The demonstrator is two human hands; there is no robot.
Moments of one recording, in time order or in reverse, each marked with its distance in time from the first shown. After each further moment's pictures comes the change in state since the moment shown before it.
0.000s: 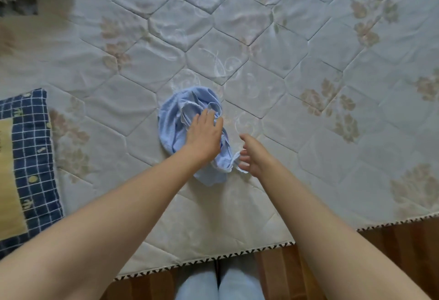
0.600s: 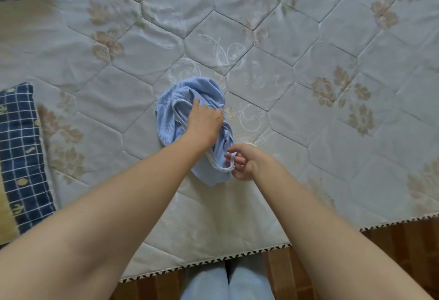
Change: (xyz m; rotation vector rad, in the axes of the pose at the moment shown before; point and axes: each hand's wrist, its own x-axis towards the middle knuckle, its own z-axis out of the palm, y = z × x) left_hand 0.035 -0.010 0.007 0.277 0.039 0.057; right_hand 0.048 0.024 0.021 0.078 -0.066 0.264
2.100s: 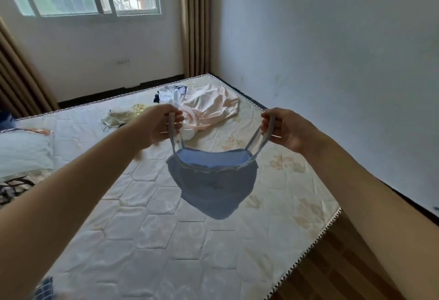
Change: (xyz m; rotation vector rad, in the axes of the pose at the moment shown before) left_hand -0.280 -0.008 -0.492 -1.733 0.086 0.156; right_hand -0.568 0.070 -0.213 0.345 0.068 -1.272
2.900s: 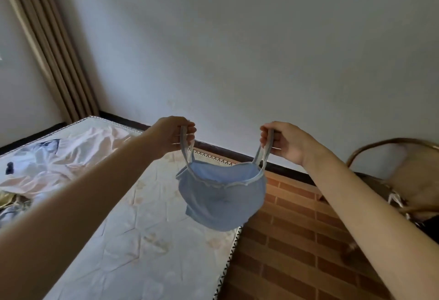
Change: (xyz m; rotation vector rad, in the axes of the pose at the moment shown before) left_hand 0.020 0.019 0.422 0.159 -0.553 0.051; right_hand -0.104 -0.044 -0.360 0.142 0.448 -0.125
